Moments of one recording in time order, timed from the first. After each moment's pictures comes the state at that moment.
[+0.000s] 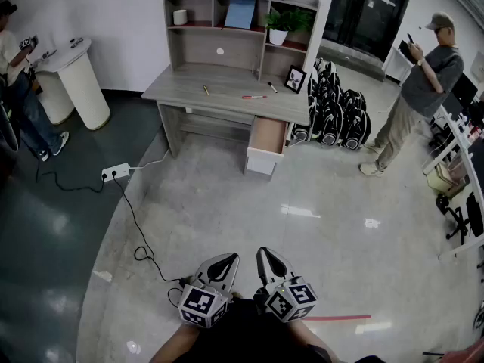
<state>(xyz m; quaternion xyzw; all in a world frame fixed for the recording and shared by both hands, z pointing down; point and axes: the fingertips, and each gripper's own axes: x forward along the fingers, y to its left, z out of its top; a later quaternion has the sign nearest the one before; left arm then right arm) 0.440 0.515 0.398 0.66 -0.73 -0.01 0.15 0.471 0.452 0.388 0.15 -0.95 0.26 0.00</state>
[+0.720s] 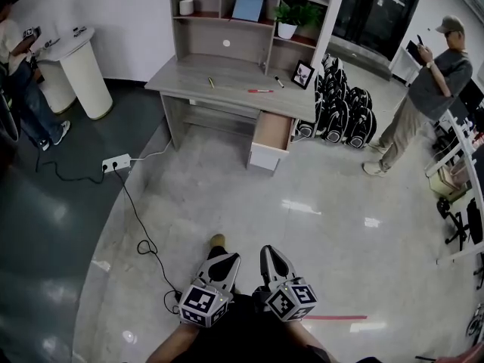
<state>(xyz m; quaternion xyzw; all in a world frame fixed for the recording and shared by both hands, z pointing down) 0.433 0.513 0.413 0.66 -0.73 -0.01 0.18 0.467 0.439 0.404 0.18 -0.94 0.30 -0.01</state>
